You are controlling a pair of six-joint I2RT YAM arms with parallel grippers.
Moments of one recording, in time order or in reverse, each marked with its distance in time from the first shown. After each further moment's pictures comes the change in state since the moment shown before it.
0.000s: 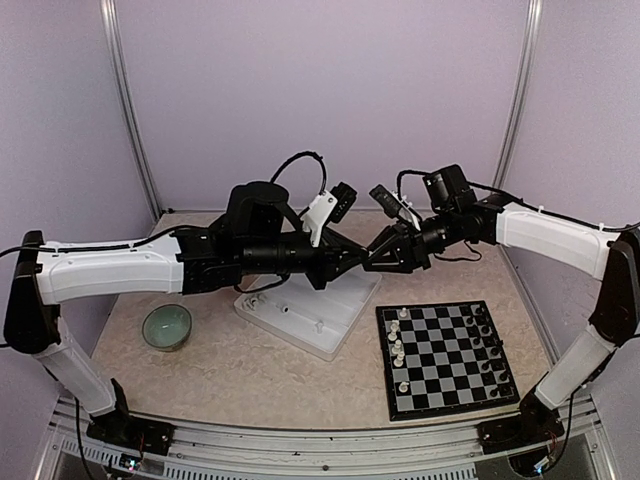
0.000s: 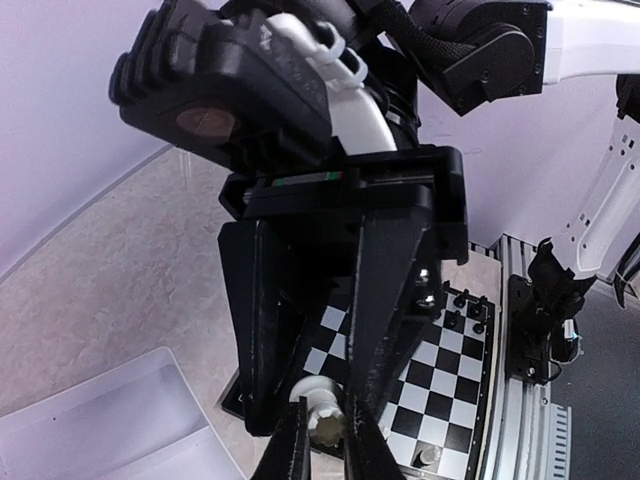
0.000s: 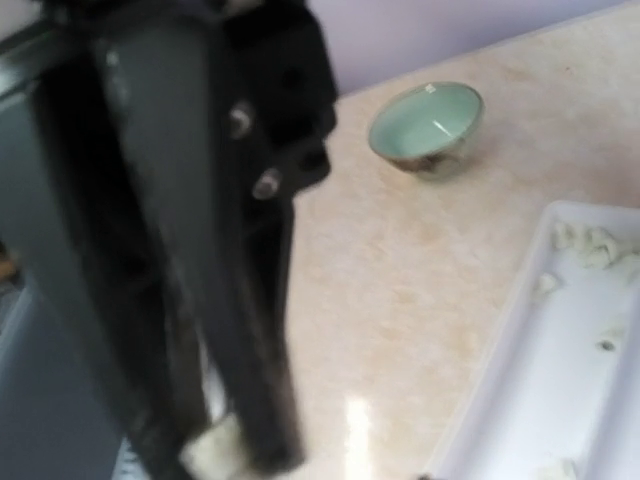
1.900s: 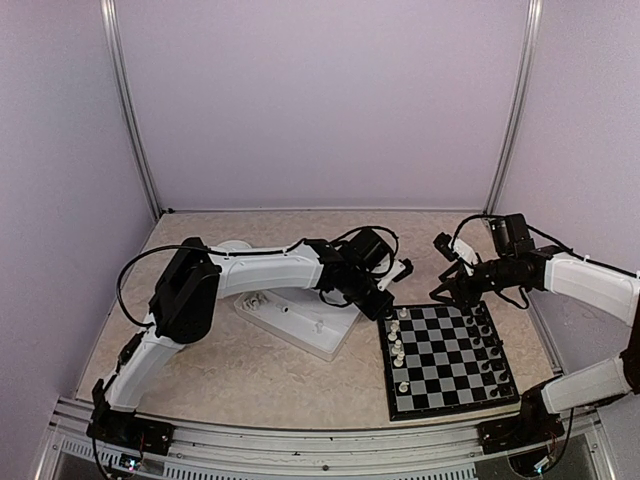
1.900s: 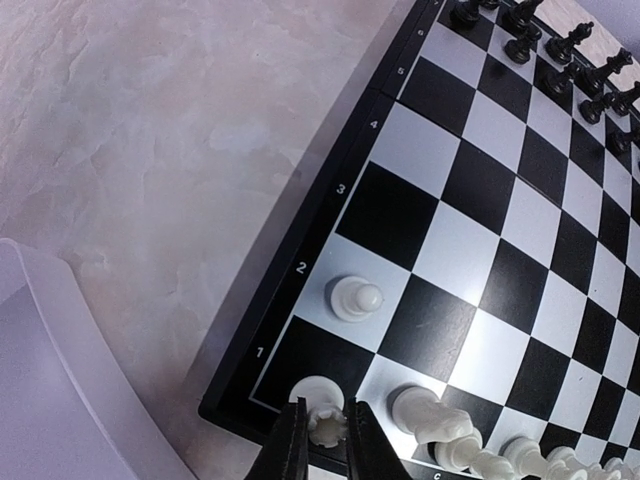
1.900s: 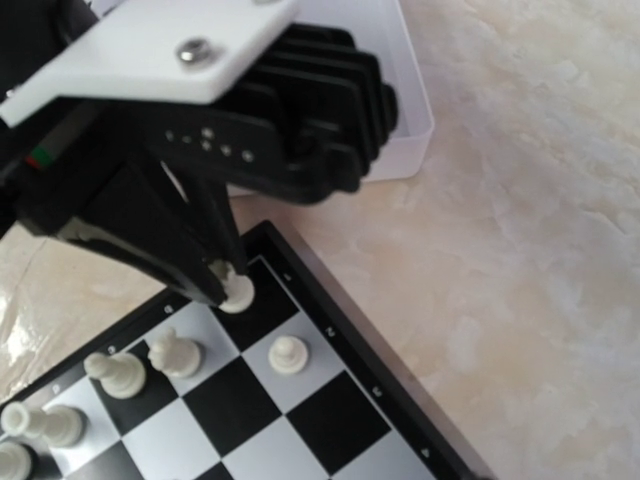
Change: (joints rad) left arm 0.025 0.863 0.818 -0.588 0.017 0.059; right arm -0.323 -0.332 -0.501 0.059 0.596 -0.243
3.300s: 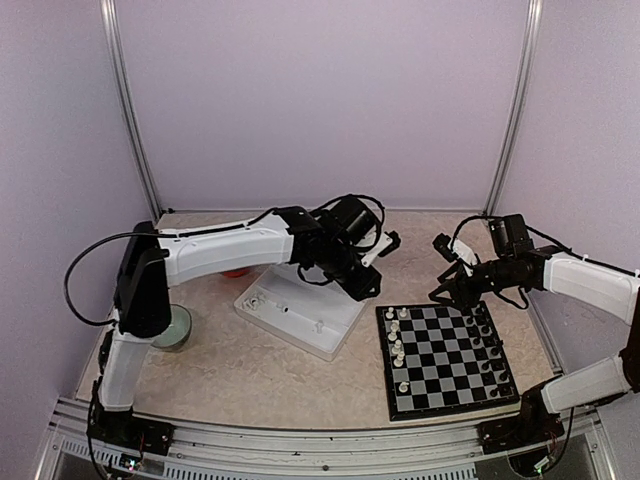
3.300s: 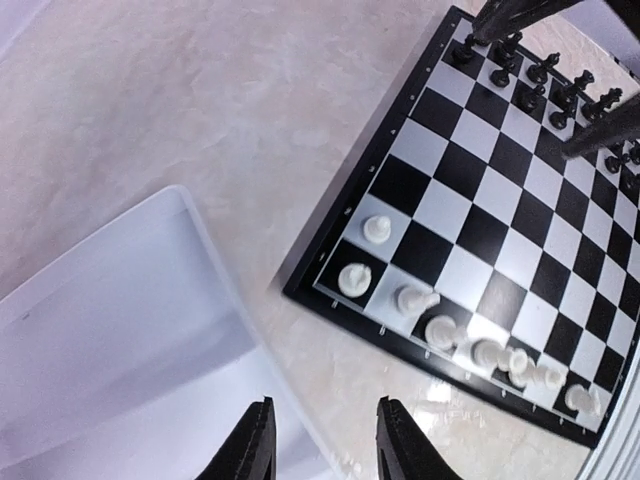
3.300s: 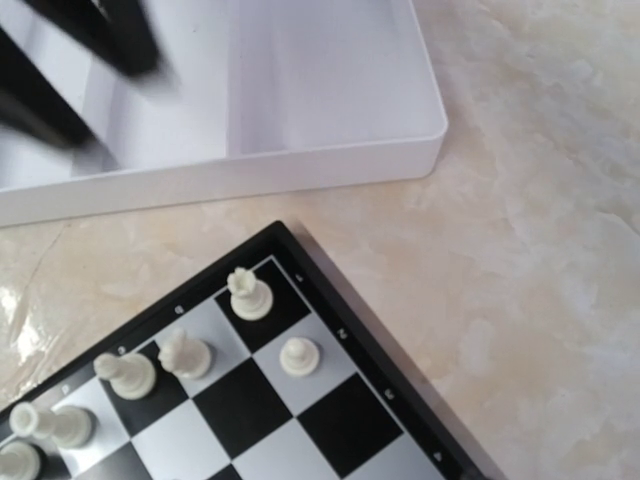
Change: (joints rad) left arm 0.000 -0.184 -0.048 -0.140 -0.108 0.018; right arm 0.000 0.011 0.000 0.000 -0.018 -0.001
